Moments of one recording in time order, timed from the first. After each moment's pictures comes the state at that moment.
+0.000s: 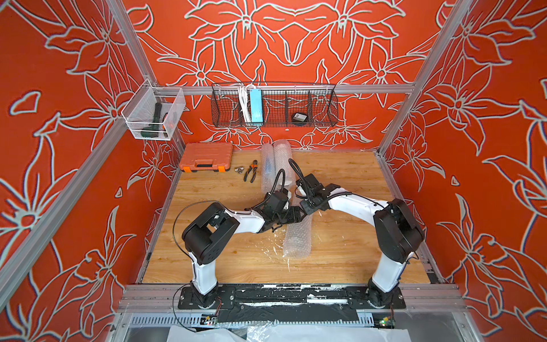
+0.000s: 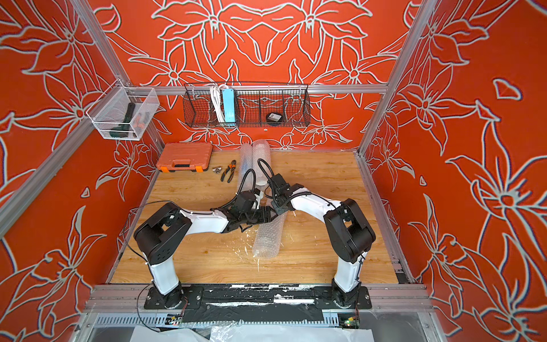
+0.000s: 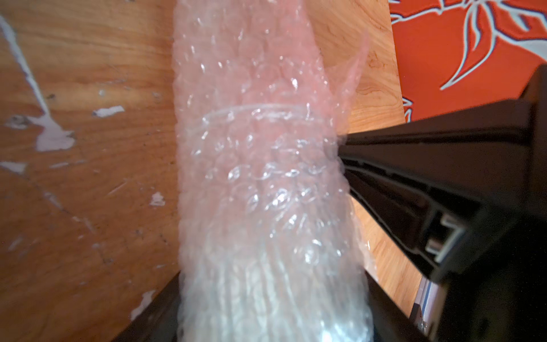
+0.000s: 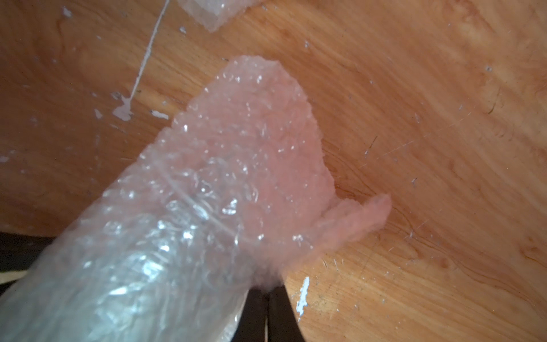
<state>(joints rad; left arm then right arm) -0.68 1.84 0.89 0.28 0.28 -0.82 0.63 1.79 1.21 -0.57 0.21 -0.01</state>
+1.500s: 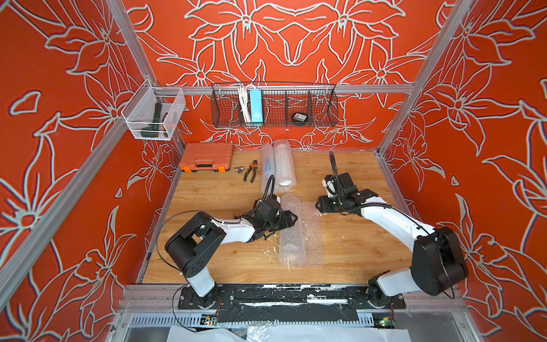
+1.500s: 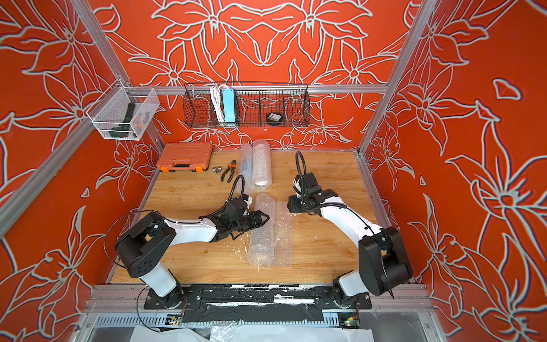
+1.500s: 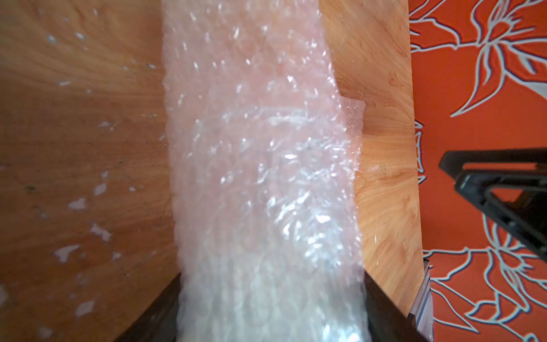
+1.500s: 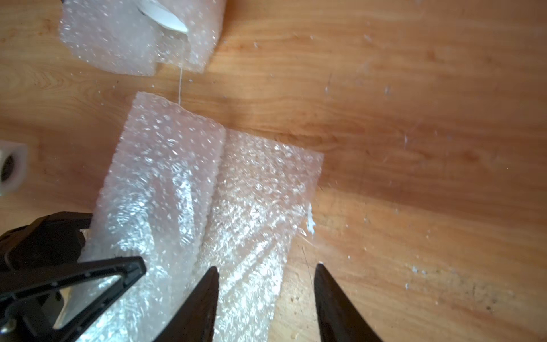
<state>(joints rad) -0.68 1.67 0.71 0.28 0.19 -0.93 0.39 1.42 0.94 -0.55 -0.20 0.30</state>
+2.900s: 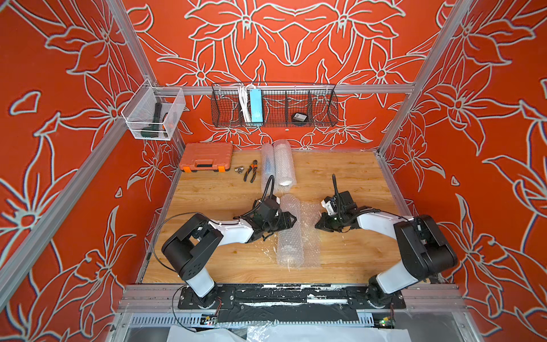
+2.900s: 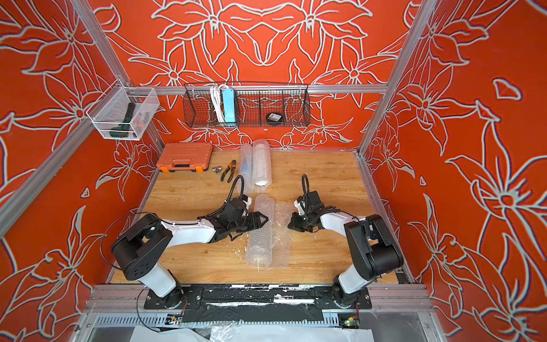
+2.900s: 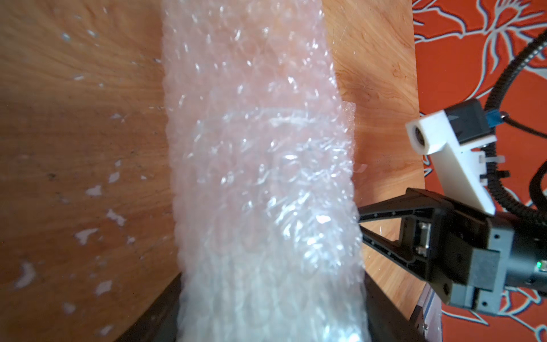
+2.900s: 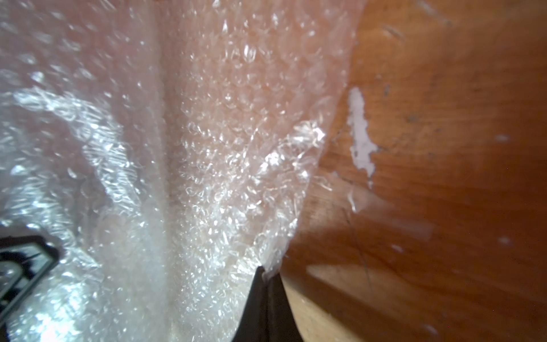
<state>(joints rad) -0.68 1.63 0.71 0.23 0.20 -0.88 0.34 1.56 0.69 -0.27 -0.52 0.43</state>
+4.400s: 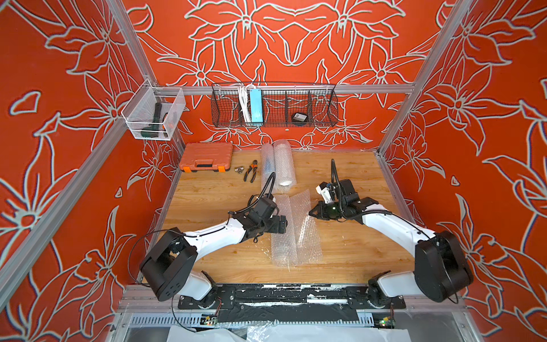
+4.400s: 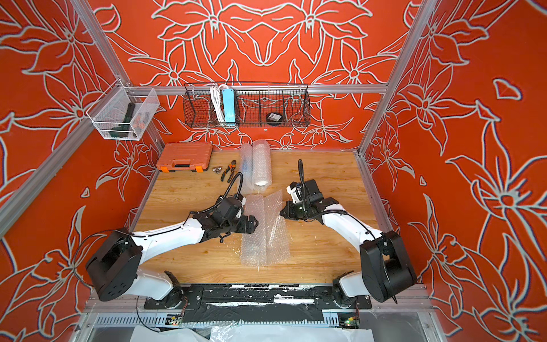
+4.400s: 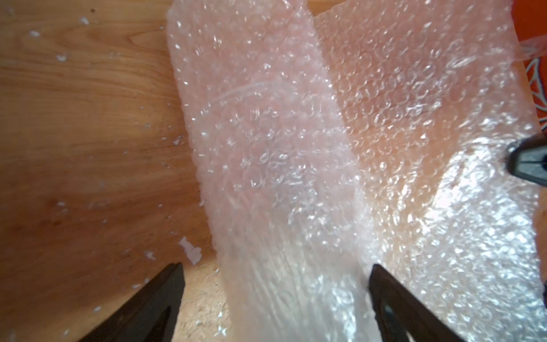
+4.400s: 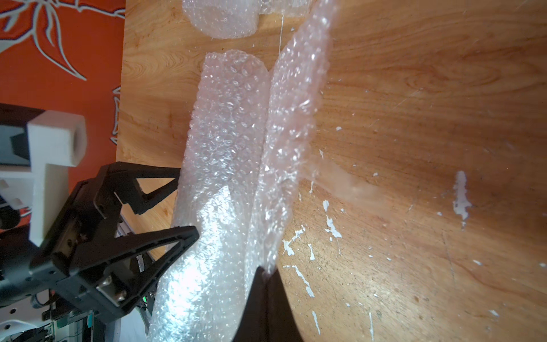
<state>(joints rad) -0.67 1.41 0.75 -0.21 0.01 -0.59 0.43 1.40 0.86 -0.40 -0.53 0.43</state>
